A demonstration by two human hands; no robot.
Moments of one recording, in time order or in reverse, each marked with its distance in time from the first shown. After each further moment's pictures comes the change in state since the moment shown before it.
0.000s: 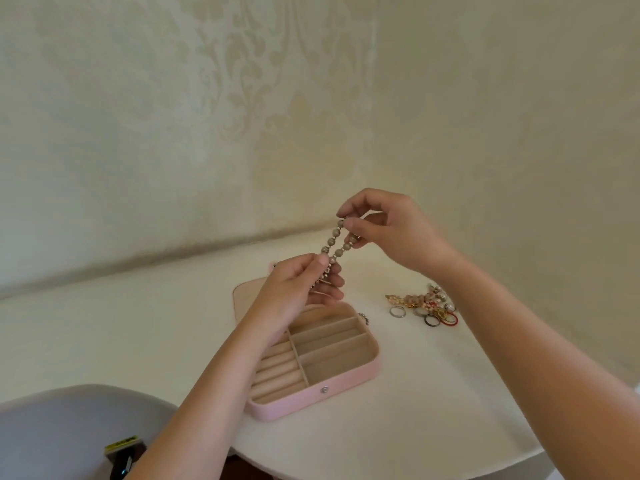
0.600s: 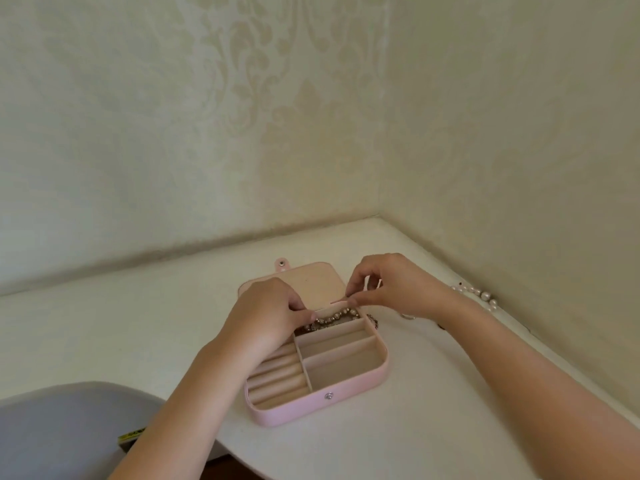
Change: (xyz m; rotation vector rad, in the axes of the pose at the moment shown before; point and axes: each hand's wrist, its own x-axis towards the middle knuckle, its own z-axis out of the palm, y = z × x) left_hand -0.015 0.003 -0.024 1.121 0.068 -0.121; right_hand -0.019 0.062 0.013 -0.390 -0.323 0.142
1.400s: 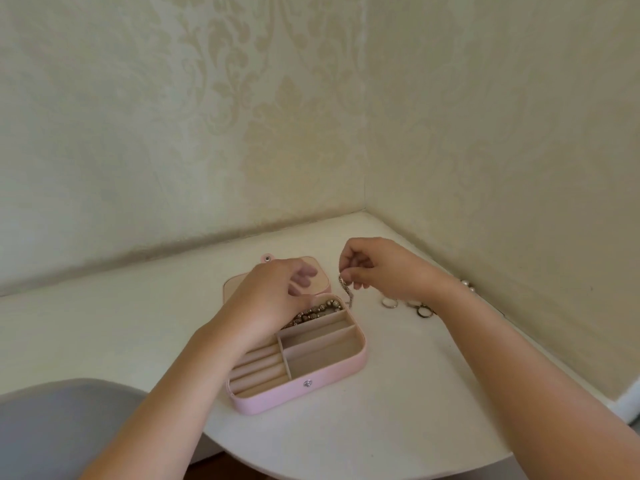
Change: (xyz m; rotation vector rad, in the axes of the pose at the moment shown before) left_hand 0.001 0.020 0.002 -0.167 -0.017 0.166; right_hand -0.009 -0.002 -0.013 0.165 0.019 0.027
